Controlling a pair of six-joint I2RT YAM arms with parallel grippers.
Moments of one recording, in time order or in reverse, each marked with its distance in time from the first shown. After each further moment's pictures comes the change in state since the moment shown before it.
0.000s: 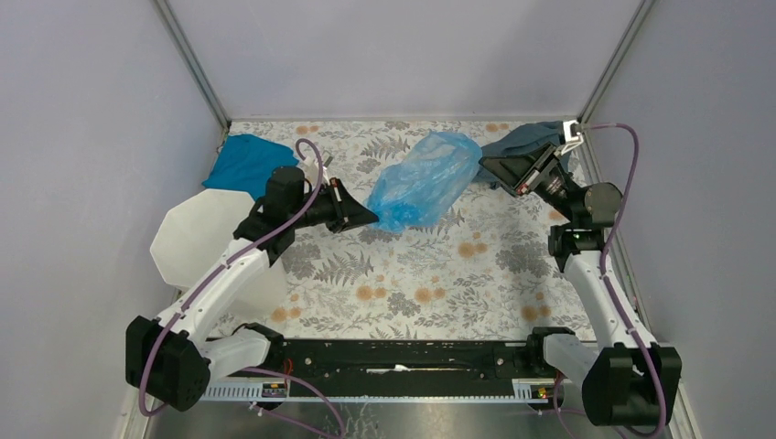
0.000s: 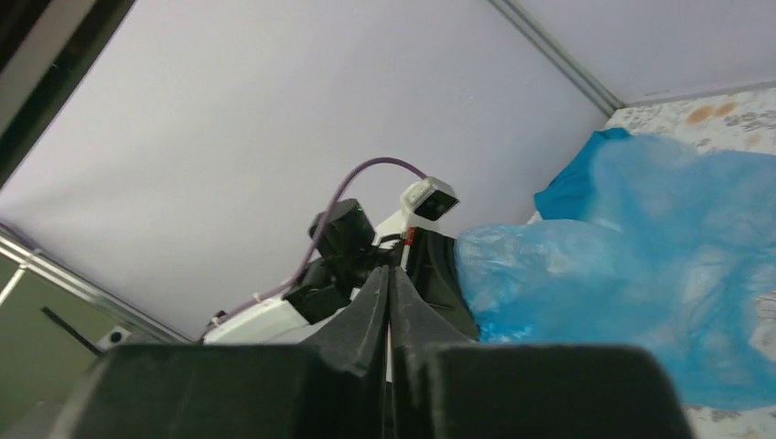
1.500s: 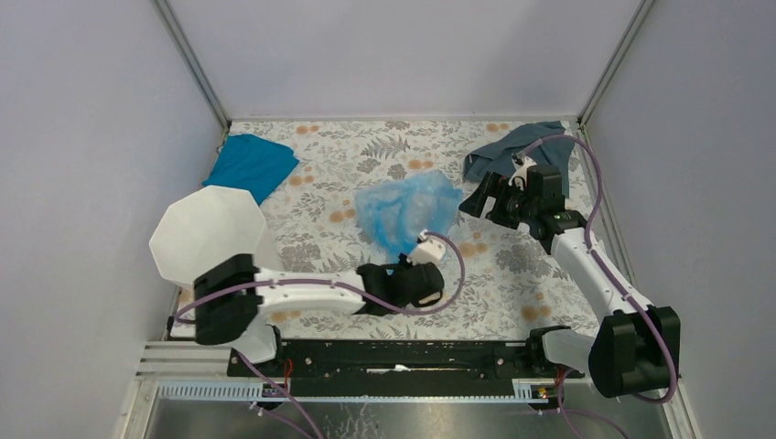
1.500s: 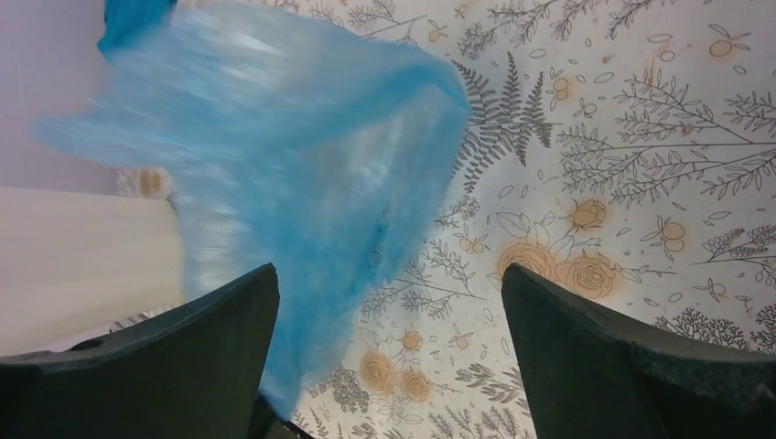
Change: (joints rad) left arm -0.877 0.383 0.124 -0.187 -1.231 0.406; right arm 0.151 0.154 0.109 -1.102 0.457 -0.857
